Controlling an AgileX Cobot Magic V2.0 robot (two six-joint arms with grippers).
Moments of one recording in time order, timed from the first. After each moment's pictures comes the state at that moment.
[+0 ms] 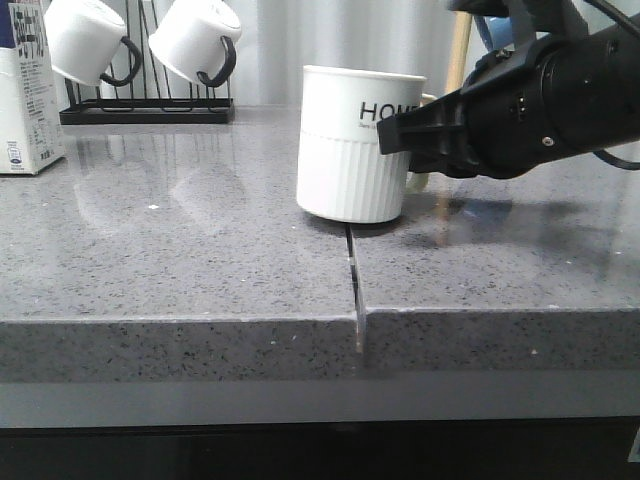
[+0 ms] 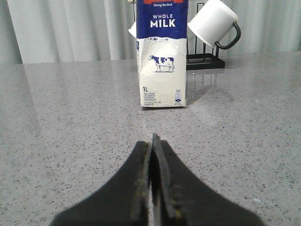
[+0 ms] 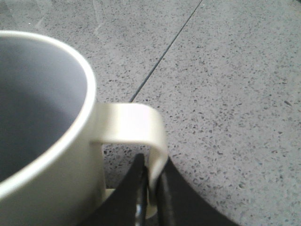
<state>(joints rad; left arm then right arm) -0.03 -0.01 0.00 -0.06 0.09 0.07 0.46 1.57 -0.69 -0.05 -0.45 0.15</state>
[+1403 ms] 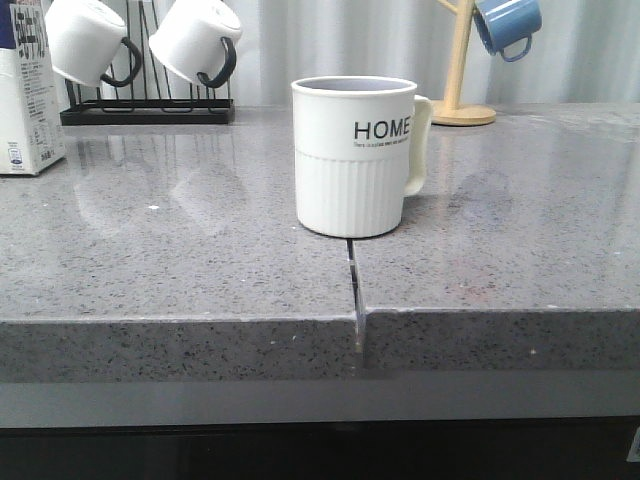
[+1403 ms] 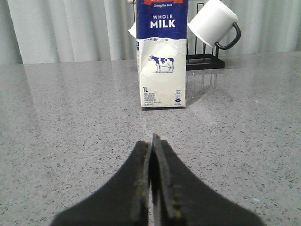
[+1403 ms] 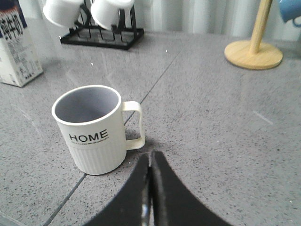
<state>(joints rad) -0.03 -0.01 0.00 -0.06 0.09 0.07 0.44 0.60 -0.47 -0.06 0.14 0.15</state>
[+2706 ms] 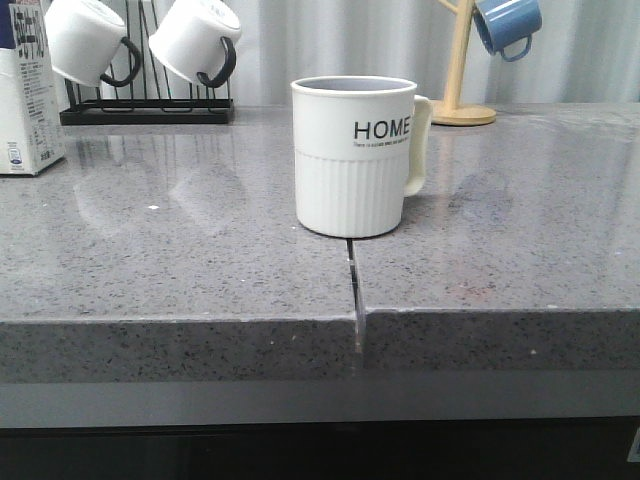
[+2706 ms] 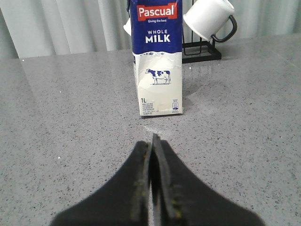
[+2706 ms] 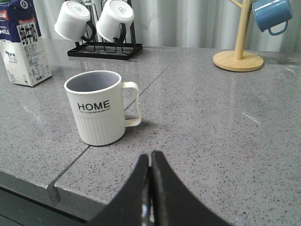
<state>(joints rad) -0.03 0.26 -0.35 -0.05 0.34 0.09 0.44 0.13 -0.29 -0.06 0.32 0.15</state>
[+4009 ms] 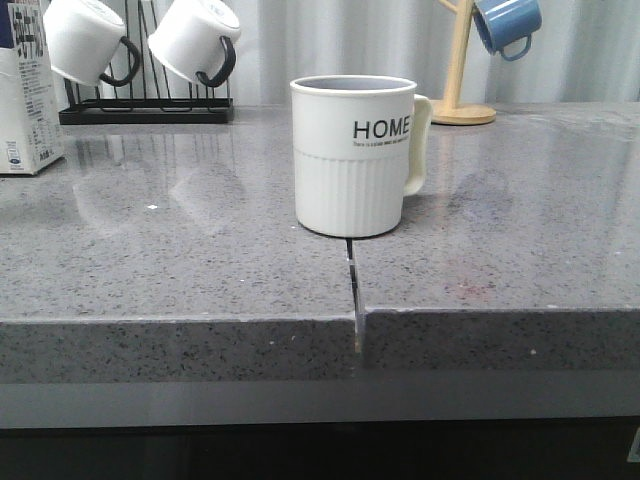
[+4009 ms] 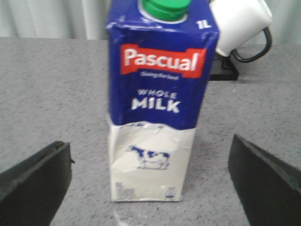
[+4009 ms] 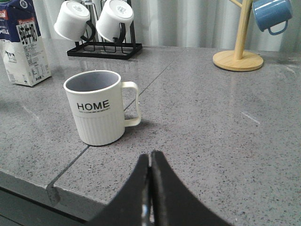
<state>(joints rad) -0.08 1.22 -0.75 -0.18 -0.10 0.09 0.44 0.13 -0.29 -0.06 0.32 0.15</state>
